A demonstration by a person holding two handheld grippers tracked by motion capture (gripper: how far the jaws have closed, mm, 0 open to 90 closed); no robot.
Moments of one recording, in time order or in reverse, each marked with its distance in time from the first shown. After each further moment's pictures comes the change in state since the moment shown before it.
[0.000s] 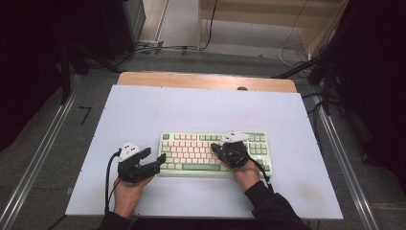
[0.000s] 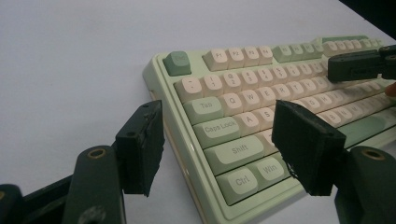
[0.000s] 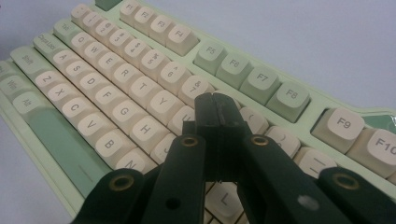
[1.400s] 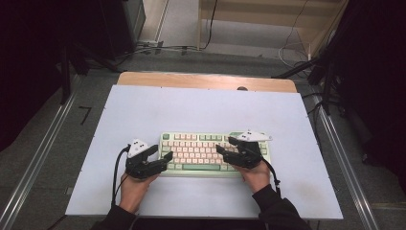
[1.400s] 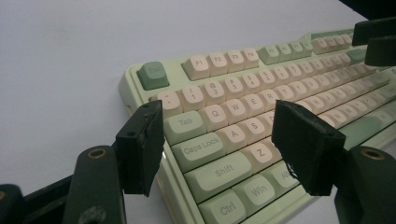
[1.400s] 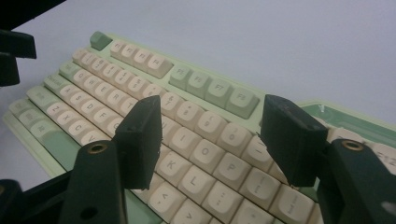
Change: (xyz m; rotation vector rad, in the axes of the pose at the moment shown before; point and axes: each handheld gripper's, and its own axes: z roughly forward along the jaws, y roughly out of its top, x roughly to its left) left arm -0.010 0.007 0.021 0.015 -0.045 0.058; right arm -0.019 -0.007 -0.032 -0.107 -0.011 0.126
